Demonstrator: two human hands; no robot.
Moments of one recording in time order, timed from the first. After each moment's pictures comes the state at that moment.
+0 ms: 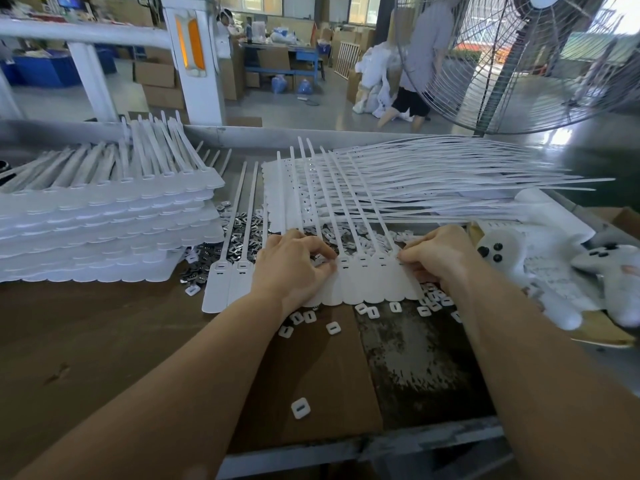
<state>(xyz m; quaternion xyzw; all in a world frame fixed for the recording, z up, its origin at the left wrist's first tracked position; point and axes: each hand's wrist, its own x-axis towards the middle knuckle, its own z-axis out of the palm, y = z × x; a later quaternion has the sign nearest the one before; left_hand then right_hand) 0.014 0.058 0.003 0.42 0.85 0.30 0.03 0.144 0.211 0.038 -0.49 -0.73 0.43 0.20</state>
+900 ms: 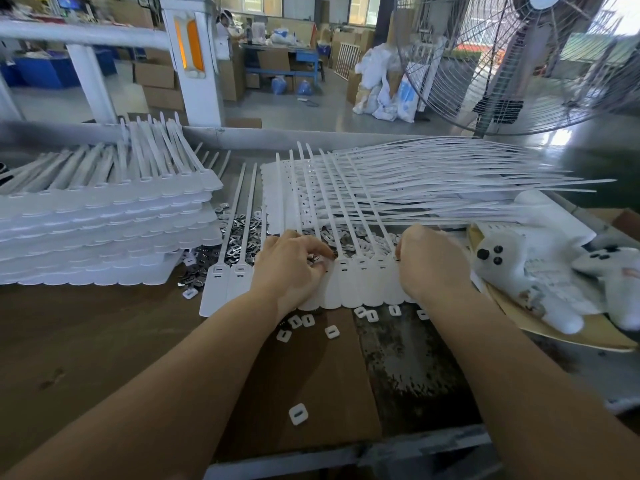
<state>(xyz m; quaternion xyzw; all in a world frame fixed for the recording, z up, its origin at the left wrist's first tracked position) 0.014 0.060 0.007 0.41 0.85 0.32 0.06 0.141 0.177 0.039 -0.42 -0.90 0.01 0.14</state>
